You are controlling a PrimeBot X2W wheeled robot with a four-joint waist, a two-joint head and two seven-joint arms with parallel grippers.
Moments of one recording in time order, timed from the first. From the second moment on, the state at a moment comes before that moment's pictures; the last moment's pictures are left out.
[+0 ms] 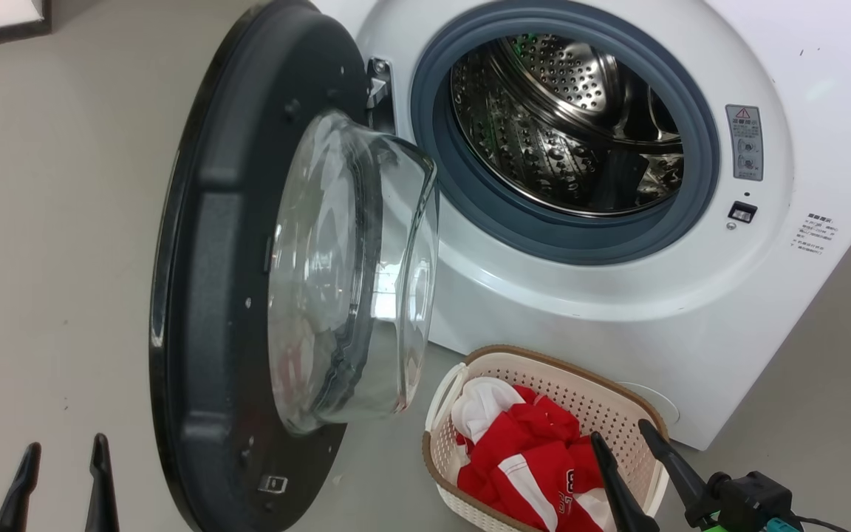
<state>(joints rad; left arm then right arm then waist) 0.07 0.11 0.25 0.17 -0.19 -0.12 -0.25 0.09 -0.06 0.19 0.22 0.38 0.12 -0.26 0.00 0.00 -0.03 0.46</state>
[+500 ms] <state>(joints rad) 0.07 0.12 0.22 0.17 -0.23 -0.13 -0.25 0.09 -0.05 0.18 0.22 0.38 0.12 -0.26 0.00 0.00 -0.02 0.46</state>
